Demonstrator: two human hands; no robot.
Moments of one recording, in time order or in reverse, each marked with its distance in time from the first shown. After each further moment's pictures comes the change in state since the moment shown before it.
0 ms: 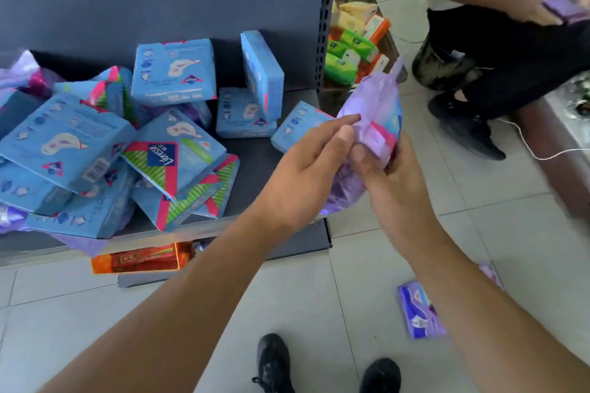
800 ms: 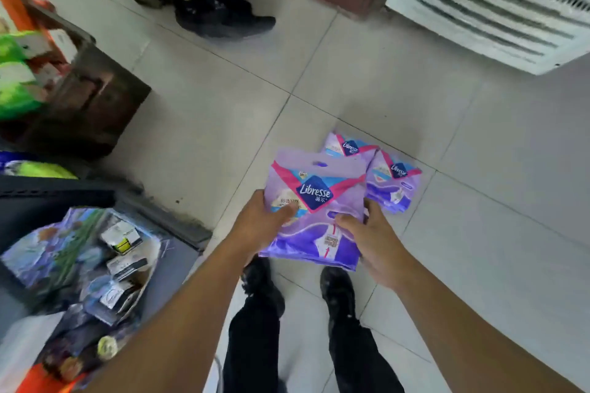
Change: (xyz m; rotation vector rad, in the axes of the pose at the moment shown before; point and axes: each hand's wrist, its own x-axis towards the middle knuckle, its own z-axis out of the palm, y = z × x) left_hand 0.024 -0.208 0.370 0.617 -0.581 -0.679; right_hand -0.221 0.186 -0.358 0.486 0.839 0.785
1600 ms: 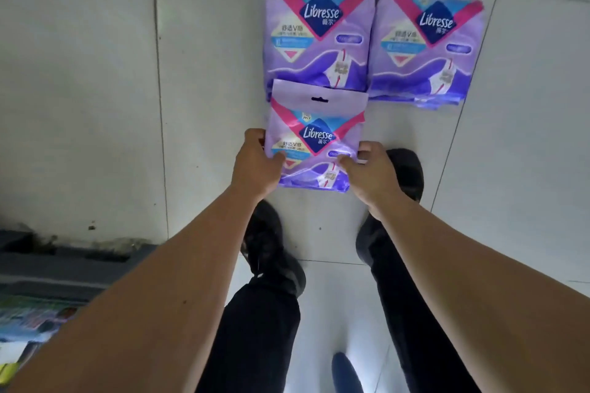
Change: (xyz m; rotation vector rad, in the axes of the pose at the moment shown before) left_hand 0.311 -0.156 0.124 0.596 -0.145 0.060; right_hand 0.293 0.210 -0.043 -0.203 0.438 0.150
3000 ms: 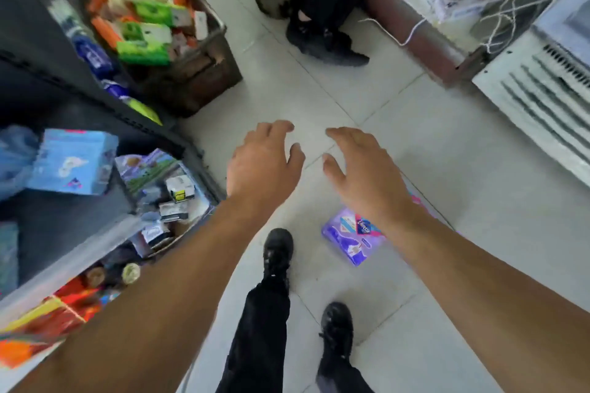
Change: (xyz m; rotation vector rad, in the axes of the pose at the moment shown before) left_hand -0.413 0.091 -0.255 0.062 0.894 0.059; right_hand -0.408 -0.288 -0.057 -0.934 -0.183 -1.525
